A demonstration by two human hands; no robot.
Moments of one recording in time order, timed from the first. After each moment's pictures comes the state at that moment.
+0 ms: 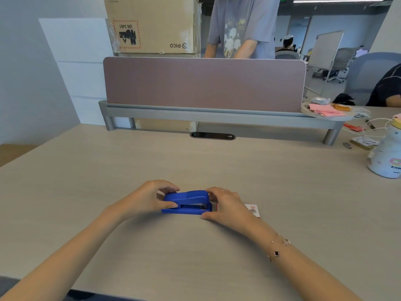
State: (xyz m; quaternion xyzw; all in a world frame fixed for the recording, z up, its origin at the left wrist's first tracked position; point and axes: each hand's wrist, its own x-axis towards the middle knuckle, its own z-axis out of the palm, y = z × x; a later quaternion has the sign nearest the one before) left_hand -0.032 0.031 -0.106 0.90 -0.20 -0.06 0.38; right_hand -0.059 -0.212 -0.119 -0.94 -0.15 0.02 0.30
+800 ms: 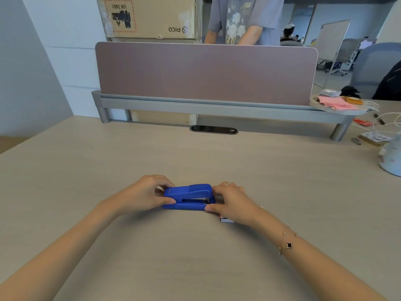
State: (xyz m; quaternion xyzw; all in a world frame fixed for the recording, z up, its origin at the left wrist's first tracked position) left_hand -0.009 0.036 -0.111 0.91 -0.20 -0.08 0.37; right_hand -0.032 -0.220 -0.122 -0.94 -0.18 0.04 0.28
